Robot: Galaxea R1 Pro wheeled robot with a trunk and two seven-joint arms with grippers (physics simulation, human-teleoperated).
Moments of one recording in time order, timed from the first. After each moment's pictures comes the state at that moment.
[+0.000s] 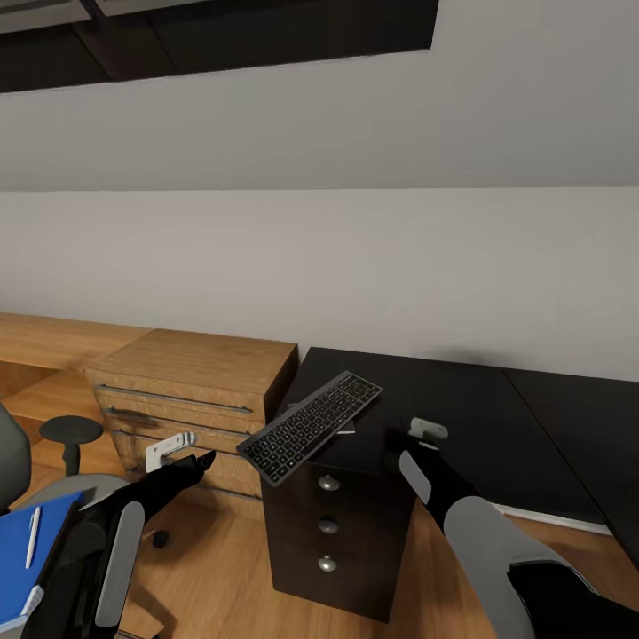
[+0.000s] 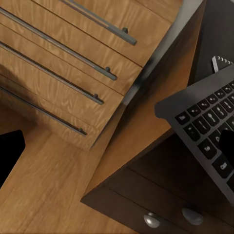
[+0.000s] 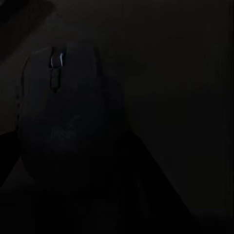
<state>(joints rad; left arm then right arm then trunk) -0.27 -0.08 0.24 -1.62 0.25 0.82 0.03 -0.85 0.08 0.04 -0.40 -0.30 0.15 -0.31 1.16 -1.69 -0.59</state>
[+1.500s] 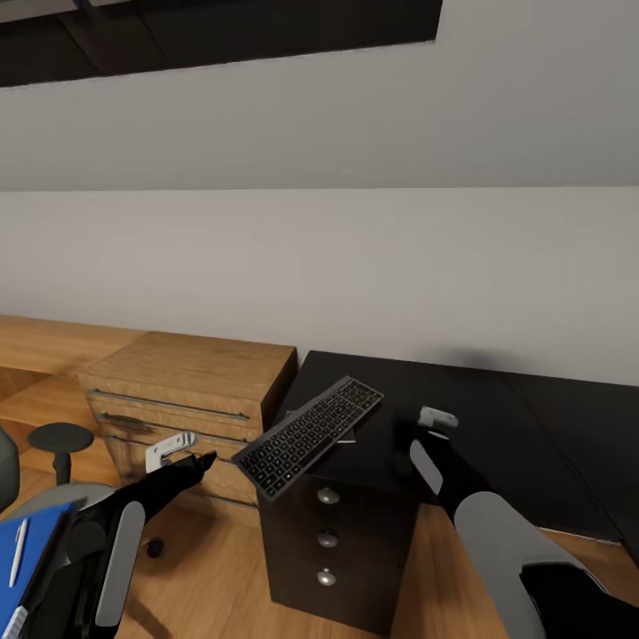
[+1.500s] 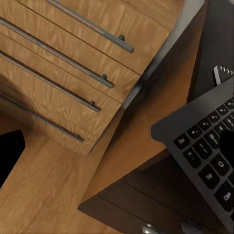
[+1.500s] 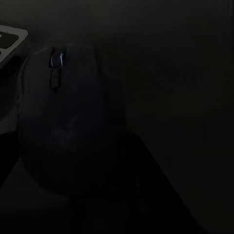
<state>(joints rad) -0.27 -0.08 0.24 -1.61 0.25 0.82 0.03 -0.85 0.04 0.04 -0.49 -0.30 0.20 -0.31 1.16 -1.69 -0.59</state>
